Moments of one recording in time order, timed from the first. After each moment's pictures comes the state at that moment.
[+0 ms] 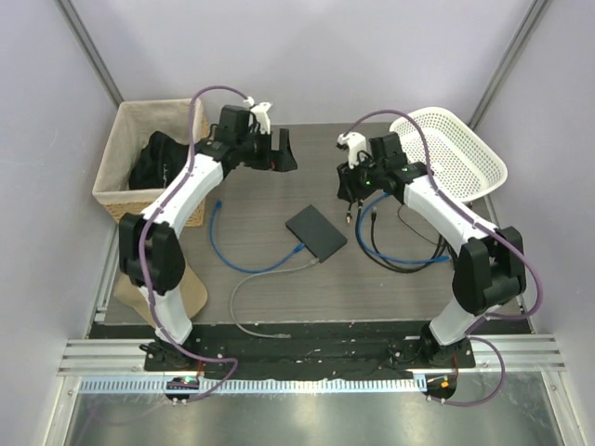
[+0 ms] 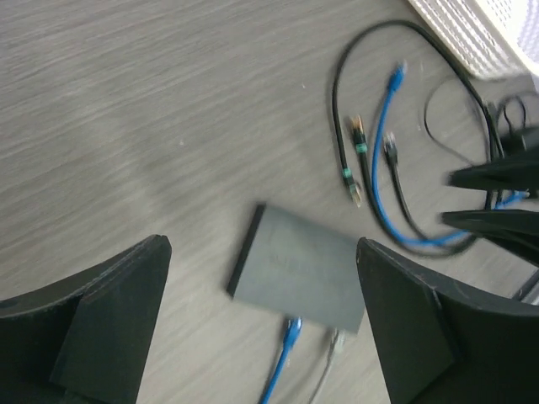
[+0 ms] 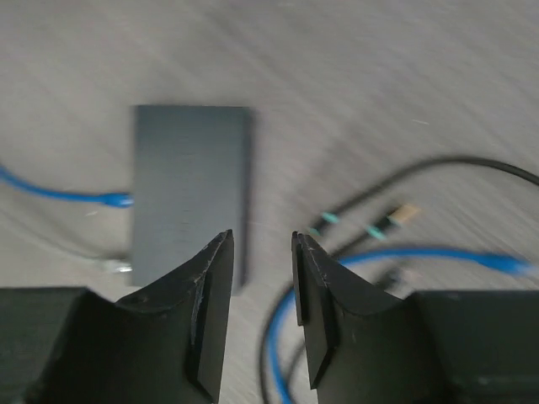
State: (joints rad) left arm -0.37 1.90 1.72 -0.47 0.38 -0.25; right arm 0.32 1.61 1.32 -0.45 -0.30 -0.20
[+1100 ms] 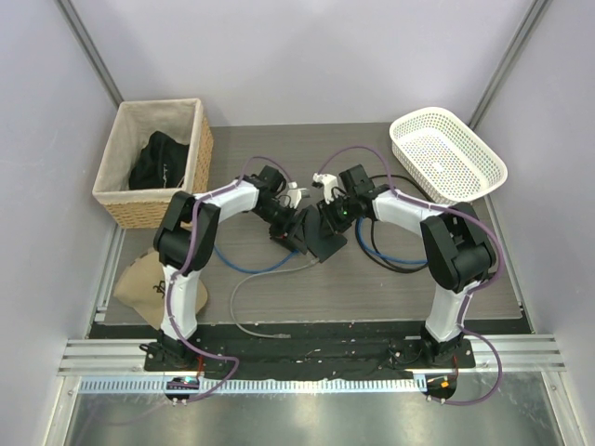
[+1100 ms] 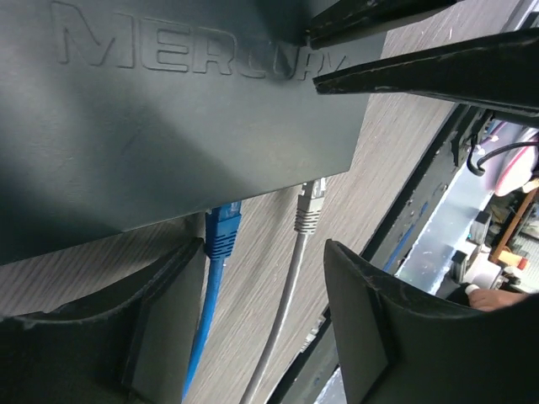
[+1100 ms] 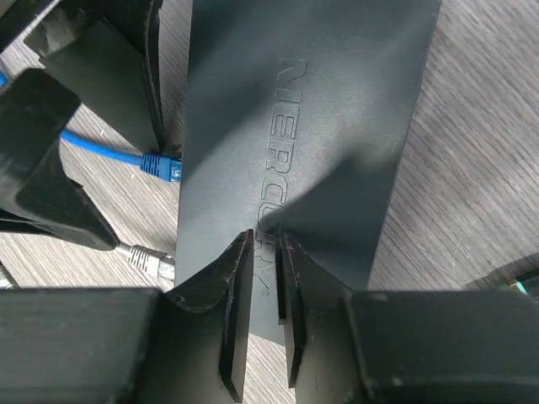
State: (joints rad) left arm -0.47 2.09 1.44 -0.70 0.79 0.00; right arm 0.47 1.84 1.18 -0.33 -0.49 -0.12
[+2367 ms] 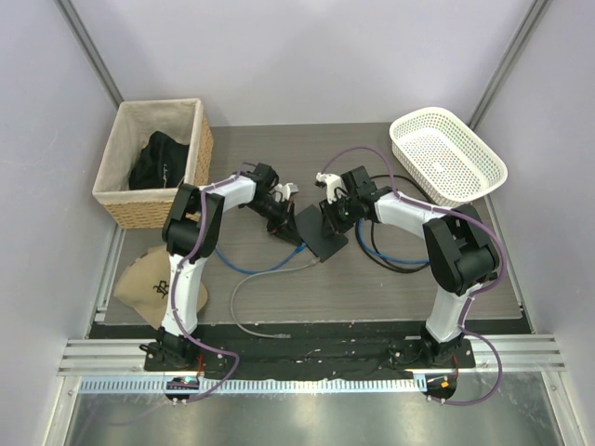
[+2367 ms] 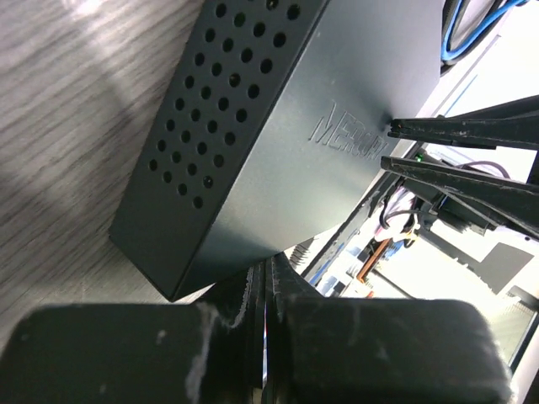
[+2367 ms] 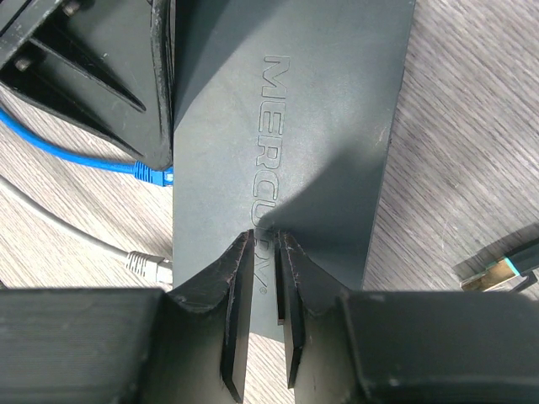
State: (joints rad) left arm -0.41 2.25 1.56 -0.71 0.86 -0.31; right arm 0.47 1.82 1.14 -0.30 -0.44 -0.07
